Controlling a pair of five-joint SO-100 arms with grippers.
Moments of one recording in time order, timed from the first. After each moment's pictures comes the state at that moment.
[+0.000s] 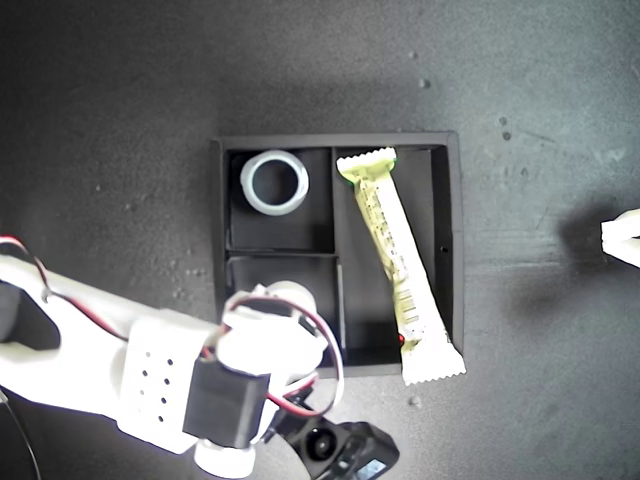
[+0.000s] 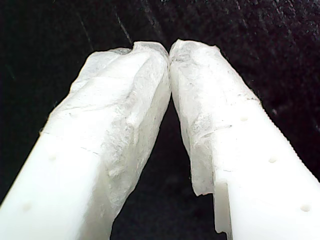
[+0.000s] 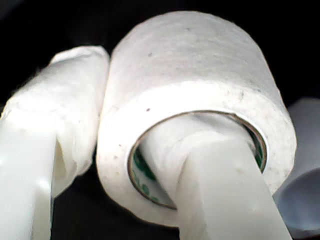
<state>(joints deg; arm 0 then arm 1) 14.4 43.5 21.1 104.0 -69.3 -1.2 191.6 178.2 57.4 65.4</state>
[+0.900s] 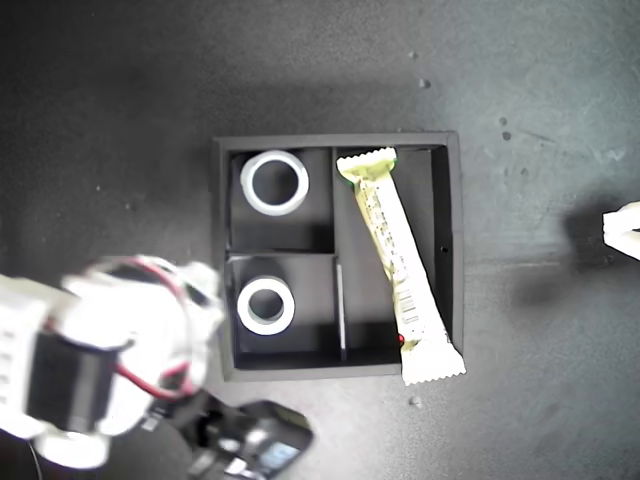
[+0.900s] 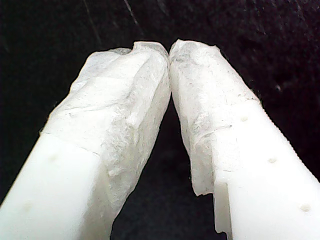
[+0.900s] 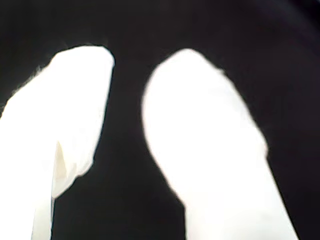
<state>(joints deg) 9.4 95.2 70.8 103.6 -74.4 0.2 191.6 178.3 62.1 67.0</state>
